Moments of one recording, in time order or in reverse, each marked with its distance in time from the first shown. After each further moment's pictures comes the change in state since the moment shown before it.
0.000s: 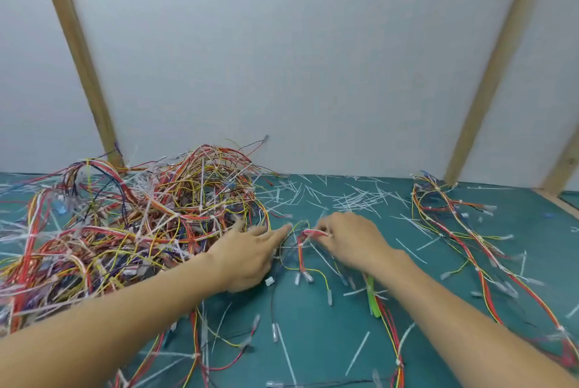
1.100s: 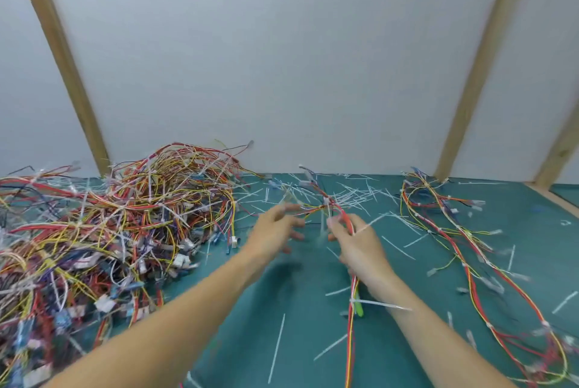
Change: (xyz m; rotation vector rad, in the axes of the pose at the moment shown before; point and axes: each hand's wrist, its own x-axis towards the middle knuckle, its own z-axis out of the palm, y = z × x) left_hand 0.054 0.062 -0.044 -1.731 0.333 -0.521; right_hand -0.033 0.024 0.019 1.114 0.196 0.463
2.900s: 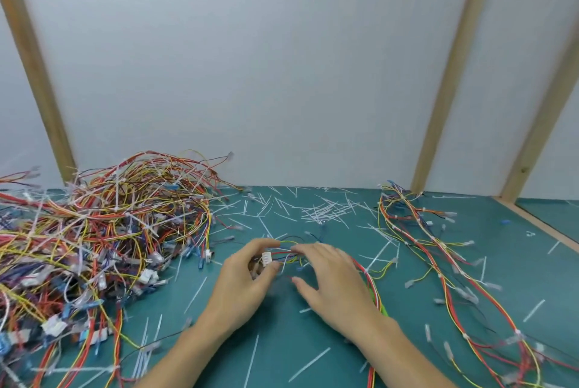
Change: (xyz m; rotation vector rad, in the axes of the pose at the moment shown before) left_hand -0.030 -0.054 -0.001 0.245 0.110 0.524; right_hand -0.014 0.033 -0.006 -0.865 -0.093 -0.713
